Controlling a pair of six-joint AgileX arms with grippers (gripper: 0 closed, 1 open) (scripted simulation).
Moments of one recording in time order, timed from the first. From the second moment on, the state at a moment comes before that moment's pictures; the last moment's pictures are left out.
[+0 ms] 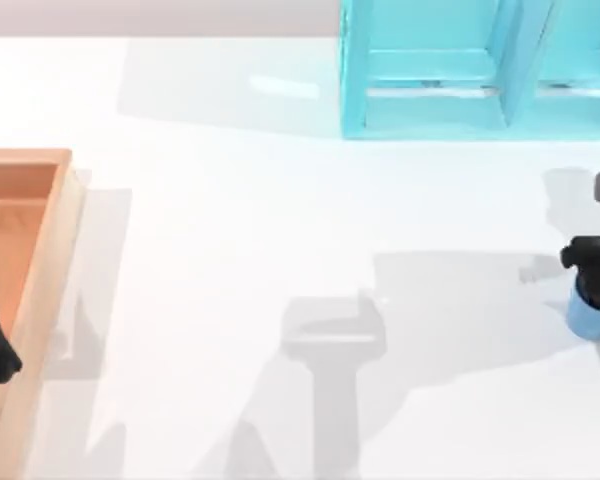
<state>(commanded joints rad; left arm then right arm) 0.00 0.00 0.00 0.00 0.00 0.00 0.07 1.87 1.15 -0.85 0.00 0.08</state>
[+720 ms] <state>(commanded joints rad) 0.00 0.00 0.00 0.00 0.00 0.00 0.07 1.87 1.15 -0.85 0.00 0.08</state>
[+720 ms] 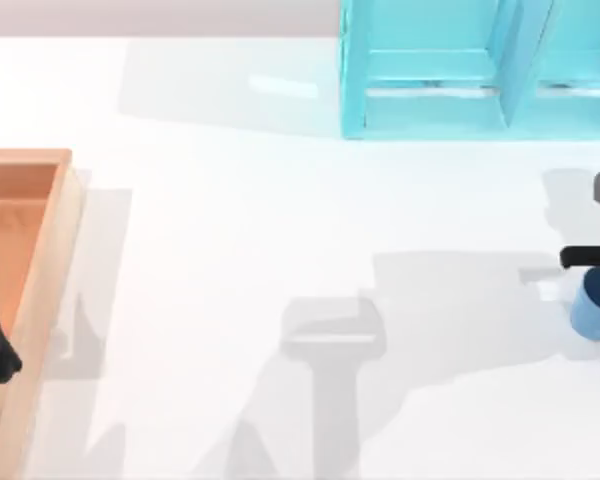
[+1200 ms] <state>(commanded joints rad) 0.00 0.00 0.00 0.00 0.00 0.00 0.00 1.91 1.22 -0.90 0.00 0.01</state>
